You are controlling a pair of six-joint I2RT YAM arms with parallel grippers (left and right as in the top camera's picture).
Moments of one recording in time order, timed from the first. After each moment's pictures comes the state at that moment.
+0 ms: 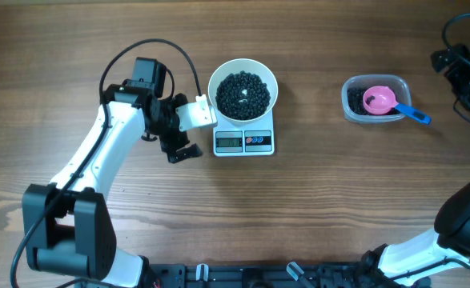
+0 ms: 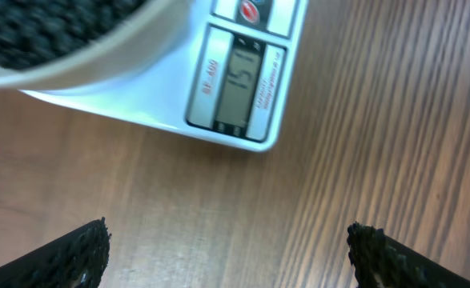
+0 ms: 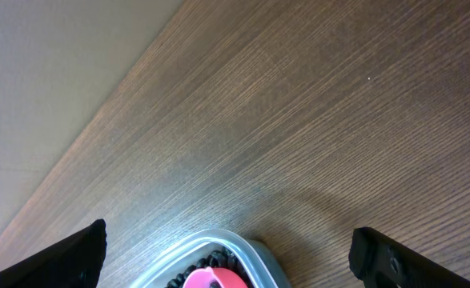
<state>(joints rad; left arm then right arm) -0.16 1.68 1.18 -0.90 0.43 1.15 -0.55 1.80 1.40 -0.48 -0.42 0.34</state>
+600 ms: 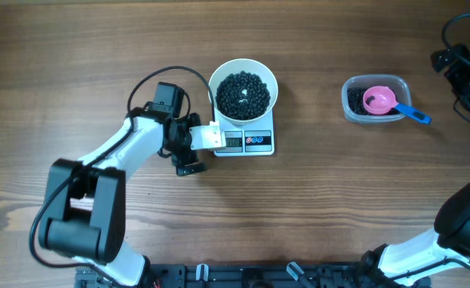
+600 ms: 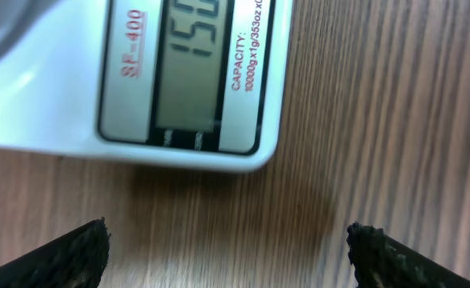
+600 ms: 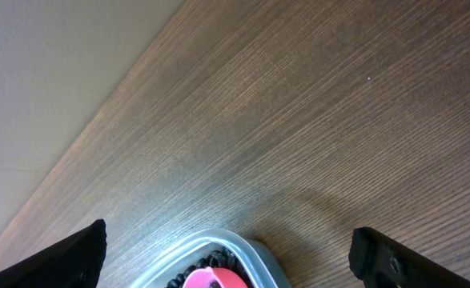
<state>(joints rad) -0.24 1.78 0.98 -0.59 0.36 1.21 -0.55 1.80 1.40 -0.48 -0.42 0.34</state>
